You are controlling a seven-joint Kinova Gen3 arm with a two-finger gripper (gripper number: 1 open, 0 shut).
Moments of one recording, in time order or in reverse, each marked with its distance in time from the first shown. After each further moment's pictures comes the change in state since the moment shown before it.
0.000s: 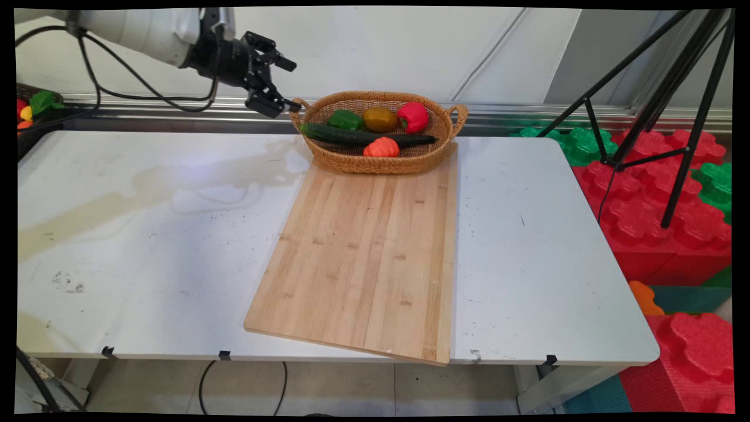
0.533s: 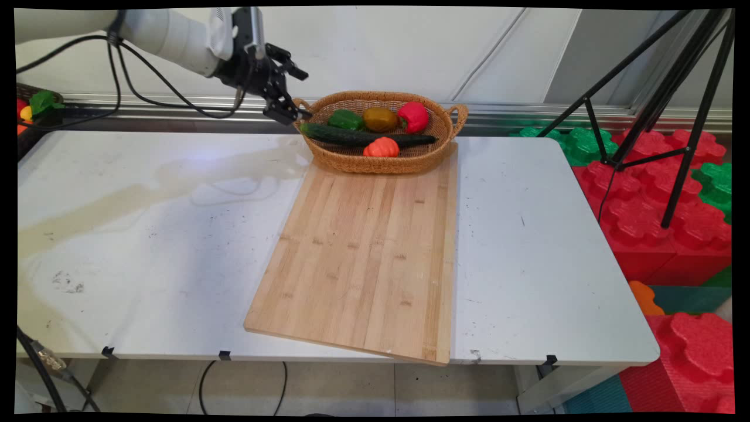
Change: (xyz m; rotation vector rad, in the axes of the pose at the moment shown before) arm -0.008 -0.009 0.047 0.006 -0.070 0.054
